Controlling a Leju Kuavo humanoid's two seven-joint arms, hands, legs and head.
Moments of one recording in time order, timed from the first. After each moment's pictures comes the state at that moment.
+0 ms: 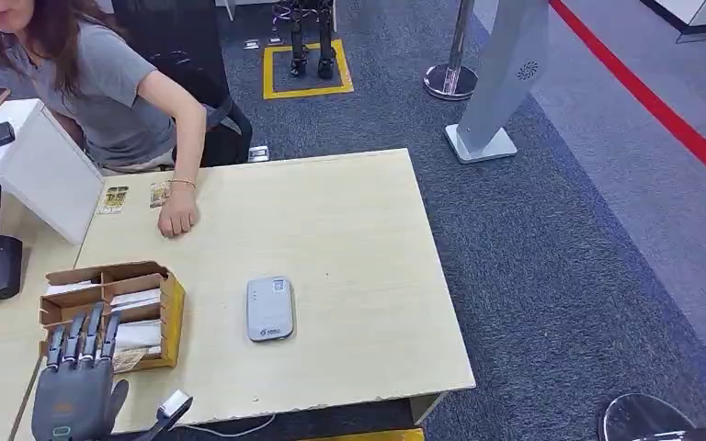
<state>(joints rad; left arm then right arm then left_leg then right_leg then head) 0.22 0.52 -0.43 -1.73 -1.57 0.26 0.64 -0.07 0.09 -1.09 -0.21 1.42 -0.07 0.16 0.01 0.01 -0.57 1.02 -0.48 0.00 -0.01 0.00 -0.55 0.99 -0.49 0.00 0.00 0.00</state>
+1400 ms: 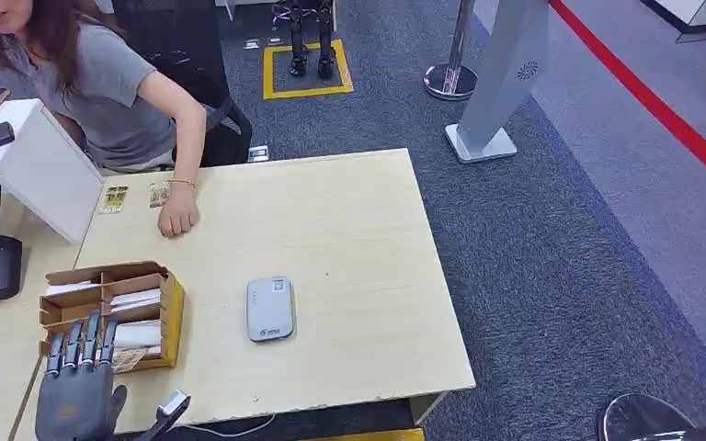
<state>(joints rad) 0.20 0.49 -0.42 -1.63 -1.57 0.29 0.68 -0.07 0.09 -1.09 -0.21 1.44 -0.07 0.16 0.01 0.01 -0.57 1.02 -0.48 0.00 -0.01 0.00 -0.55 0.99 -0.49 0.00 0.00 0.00</state>
